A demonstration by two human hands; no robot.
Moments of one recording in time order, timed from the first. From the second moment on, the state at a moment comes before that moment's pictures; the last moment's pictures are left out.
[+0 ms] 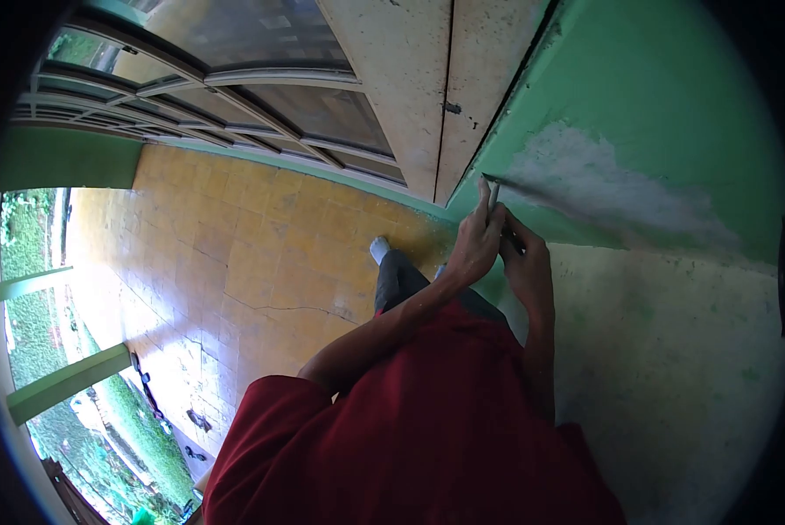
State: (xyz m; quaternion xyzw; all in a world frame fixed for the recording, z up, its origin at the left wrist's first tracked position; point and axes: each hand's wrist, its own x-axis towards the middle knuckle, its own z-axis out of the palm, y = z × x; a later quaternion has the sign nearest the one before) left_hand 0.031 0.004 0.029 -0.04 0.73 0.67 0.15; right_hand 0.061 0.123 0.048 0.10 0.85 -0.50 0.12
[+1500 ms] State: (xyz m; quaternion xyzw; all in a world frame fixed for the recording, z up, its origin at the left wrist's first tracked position) left_hand 0.038 0.010 0.020 0.03 0.73 0.68 0.09; right_hand 0.076 0.120 0.036 0.18 0.76 -0.61 0.09
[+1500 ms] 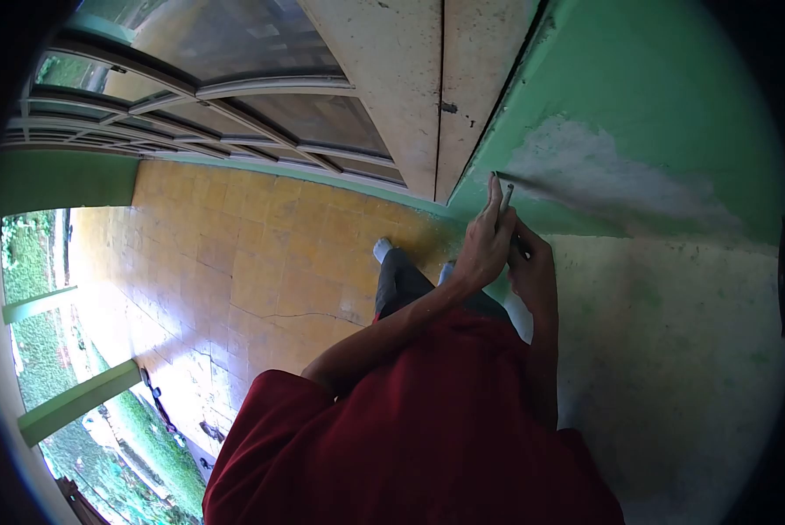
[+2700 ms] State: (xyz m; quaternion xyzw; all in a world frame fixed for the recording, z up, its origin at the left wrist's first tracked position) left_hand 0.033 0.007 0.017 -0.03 0.74 0.67 0.08; right_hand 0.066 0.121 0.014 0.11 0.80 -0.59 0.07
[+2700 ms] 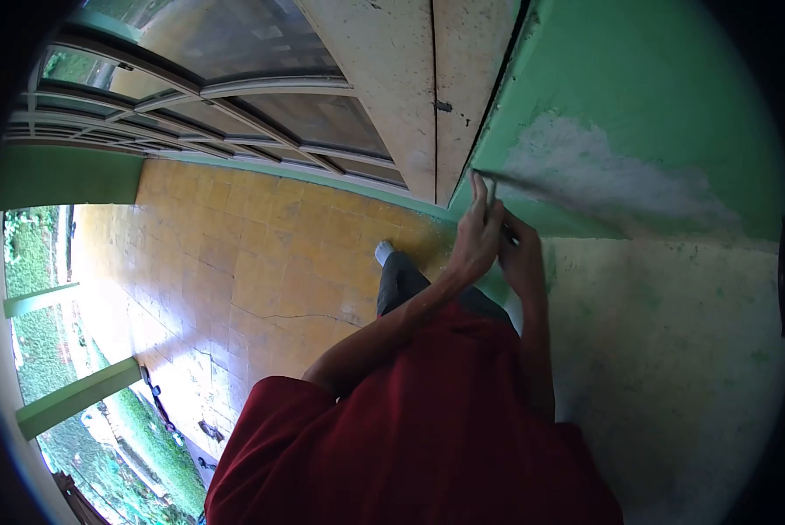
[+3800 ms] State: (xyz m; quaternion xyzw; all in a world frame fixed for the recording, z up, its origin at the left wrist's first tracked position) left_hand -0.003 -0.004 -0.062 0.06 0.73 0.67 0.09; right_hand 0.032 0.074 -0.085 0.09 0.63 -0.77 -0.07
